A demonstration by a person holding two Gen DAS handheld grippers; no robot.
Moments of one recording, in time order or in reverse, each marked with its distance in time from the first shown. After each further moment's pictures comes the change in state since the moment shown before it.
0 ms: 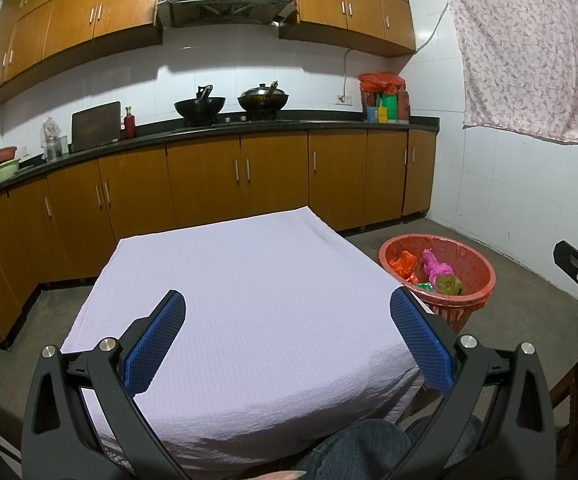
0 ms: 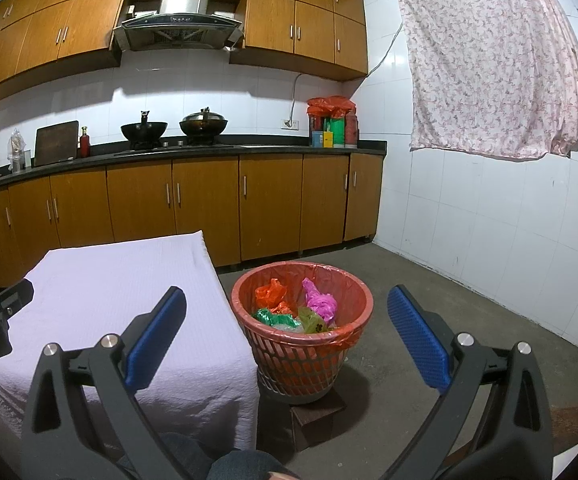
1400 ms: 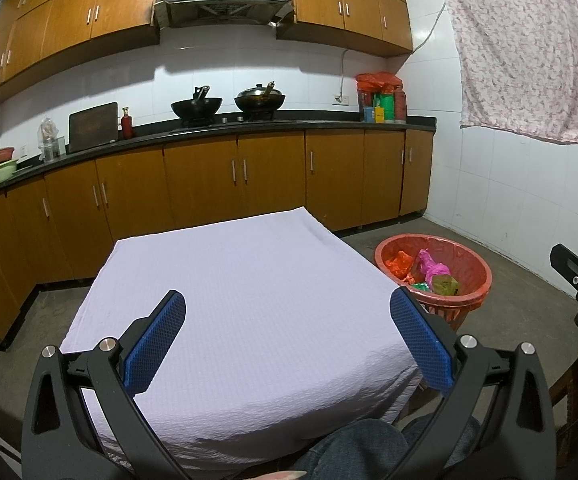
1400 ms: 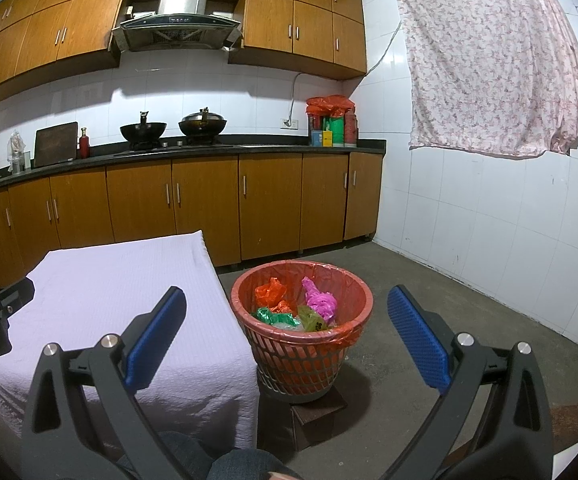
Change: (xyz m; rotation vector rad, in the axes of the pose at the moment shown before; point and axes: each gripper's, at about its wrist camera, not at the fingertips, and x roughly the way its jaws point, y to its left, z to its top) left arm -0.001 -0.005 -0.004 0.001 0.001 -0.004; right arm 0.000 -0.002 0.002 0.001 0.001 0.000
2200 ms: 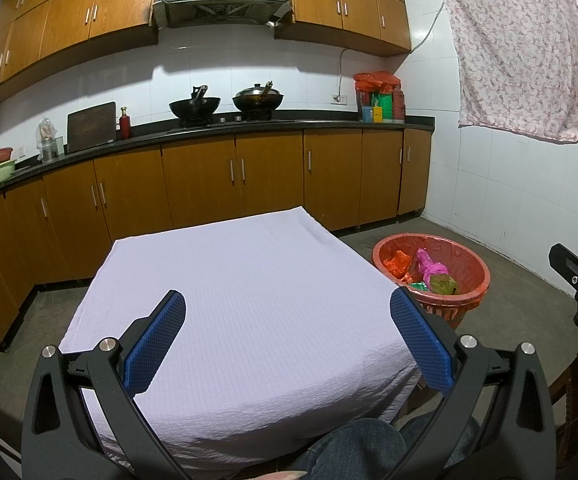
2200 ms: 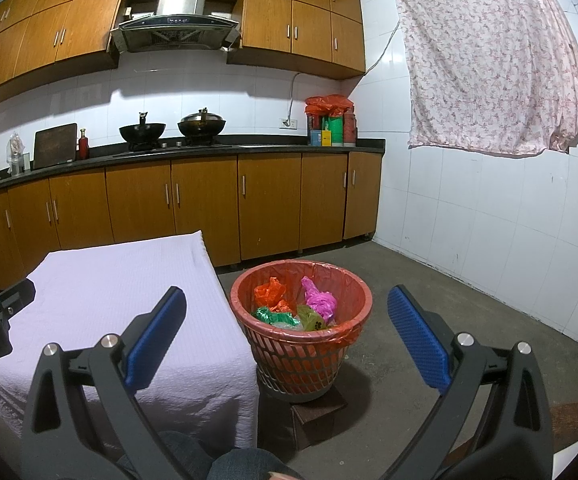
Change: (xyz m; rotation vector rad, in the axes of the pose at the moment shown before) left arm 0.000 -0.002 0.000 0.001 0.001 -0.002; right arm 0.000 -0.001 -0.001 0.003 0.001 0.000
